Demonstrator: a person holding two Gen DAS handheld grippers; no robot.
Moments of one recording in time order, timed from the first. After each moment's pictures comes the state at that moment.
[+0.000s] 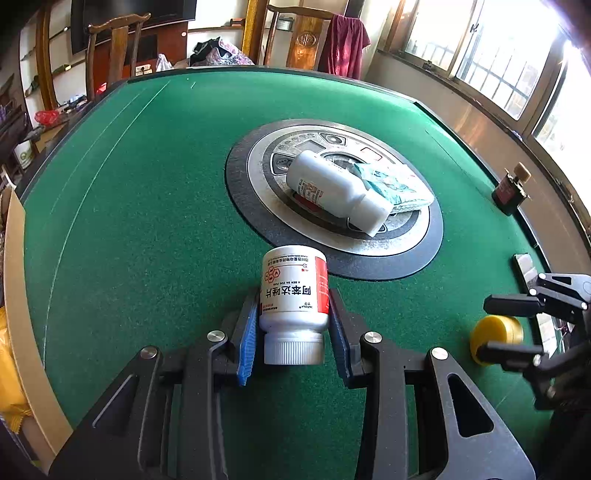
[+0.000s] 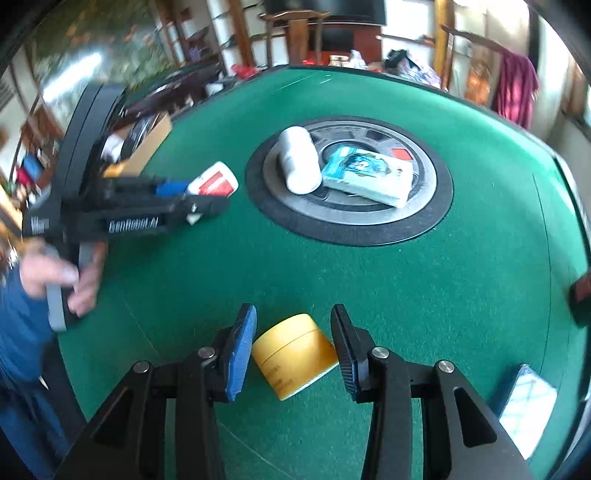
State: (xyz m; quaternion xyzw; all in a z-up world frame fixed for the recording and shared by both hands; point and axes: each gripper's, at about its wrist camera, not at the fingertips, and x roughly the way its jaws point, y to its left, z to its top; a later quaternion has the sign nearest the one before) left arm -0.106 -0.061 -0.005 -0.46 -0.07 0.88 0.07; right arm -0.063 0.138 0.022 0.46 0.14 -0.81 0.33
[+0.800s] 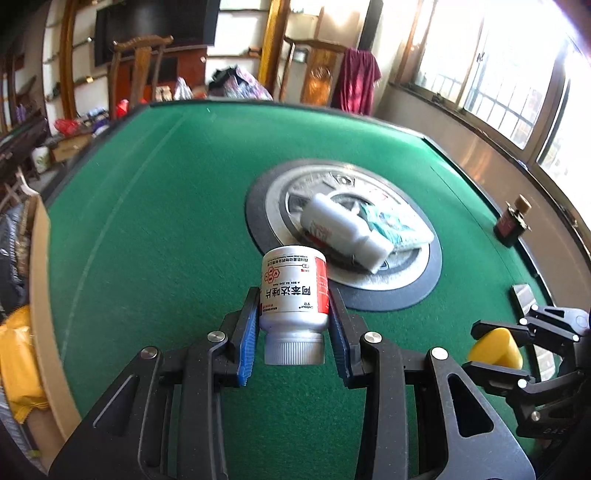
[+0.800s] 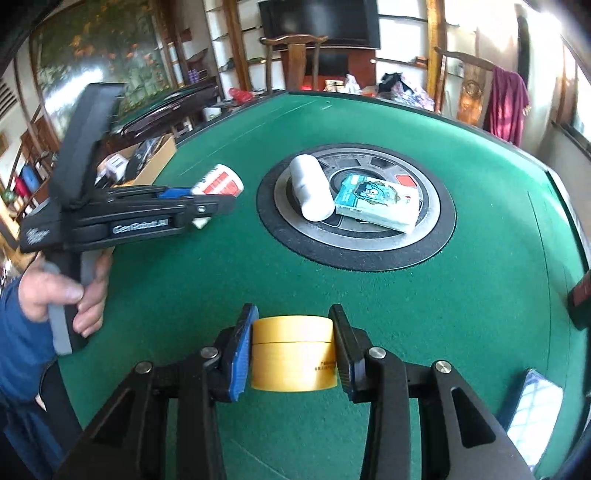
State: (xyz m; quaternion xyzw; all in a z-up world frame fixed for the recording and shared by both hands) left arm -0.093 -0.069 0.016 -0.39 -0.08 0.92 0.03; right arm -0.057 0.133 0.029 0.42 0.08 -0.85 0.31
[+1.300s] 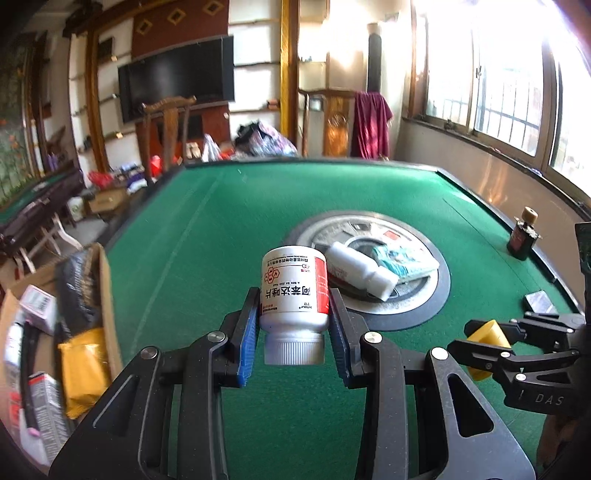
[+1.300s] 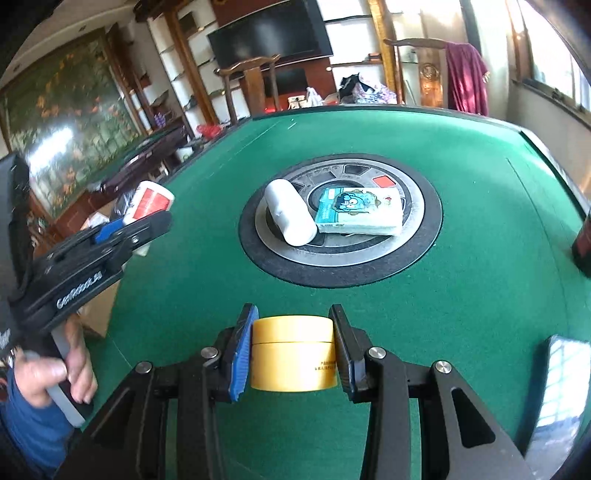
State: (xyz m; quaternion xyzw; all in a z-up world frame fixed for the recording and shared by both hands) left arm -0.048 -0.063 0.048 -0.30 -0.01 0.95 -0.04; right arm -0.065 0.132 0.031 0.41 -0.02 -0.87 0.27
